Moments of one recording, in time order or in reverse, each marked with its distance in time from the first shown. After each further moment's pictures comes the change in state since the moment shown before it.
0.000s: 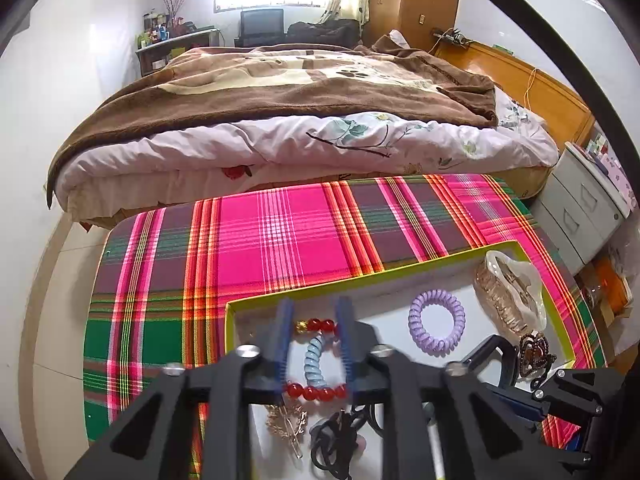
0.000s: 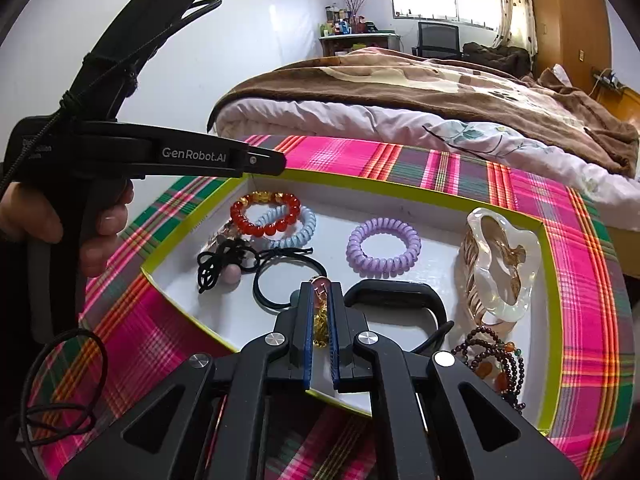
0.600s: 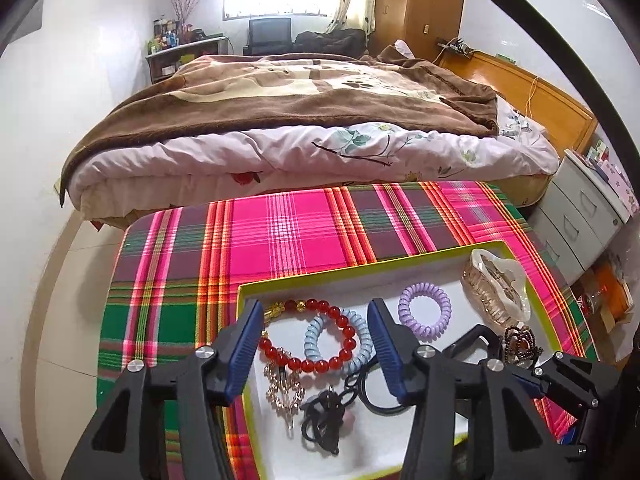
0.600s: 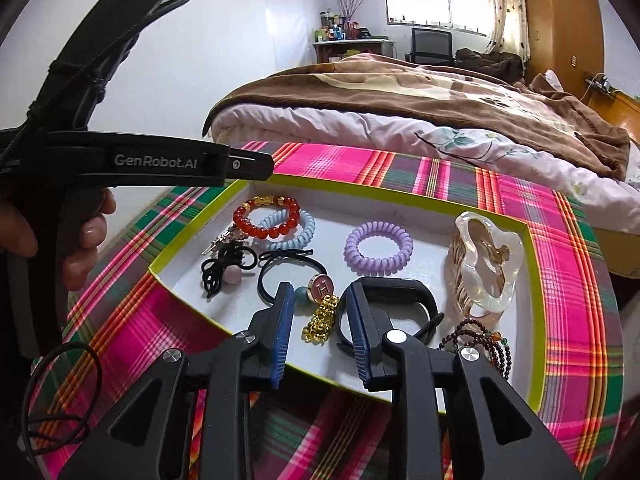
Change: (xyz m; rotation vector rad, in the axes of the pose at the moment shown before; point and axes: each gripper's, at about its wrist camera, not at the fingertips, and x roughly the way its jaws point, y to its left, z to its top) left arm -0.033 -0.005 -0.011 -0.018 -0.041 0.023; right arm -0.016 0.006 0.000 0.010 -0.024 -0.032
